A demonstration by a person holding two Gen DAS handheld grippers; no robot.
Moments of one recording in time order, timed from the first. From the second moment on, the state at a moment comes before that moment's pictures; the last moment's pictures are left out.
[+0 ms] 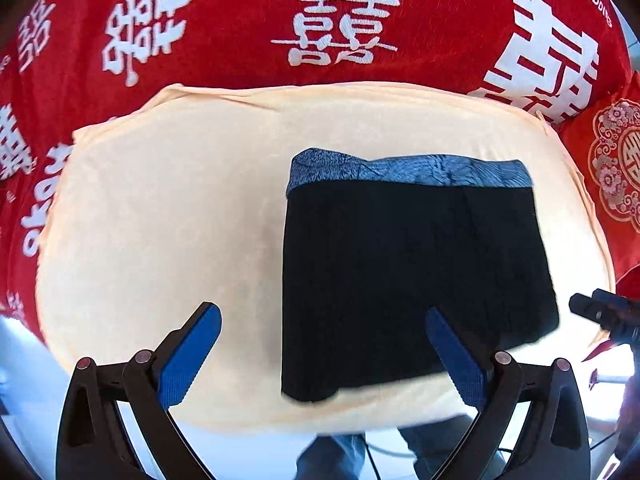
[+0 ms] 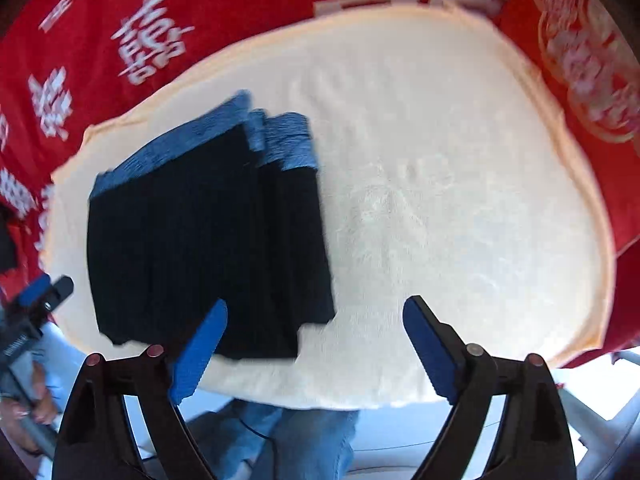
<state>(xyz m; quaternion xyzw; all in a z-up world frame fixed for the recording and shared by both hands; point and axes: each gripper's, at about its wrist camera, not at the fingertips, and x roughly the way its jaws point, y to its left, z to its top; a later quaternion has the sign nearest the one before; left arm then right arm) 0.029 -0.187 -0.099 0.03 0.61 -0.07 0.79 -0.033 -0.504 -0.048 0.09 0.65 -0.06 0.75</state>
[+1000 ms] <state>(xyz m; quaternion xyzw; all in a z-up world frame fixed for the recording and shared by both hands) -0.037 -0.169 -0.002 0.05 0.62 -0.03 0.78 -0.070 -0.408 0.055 0.07 0.66 -0.08 0.74</state>
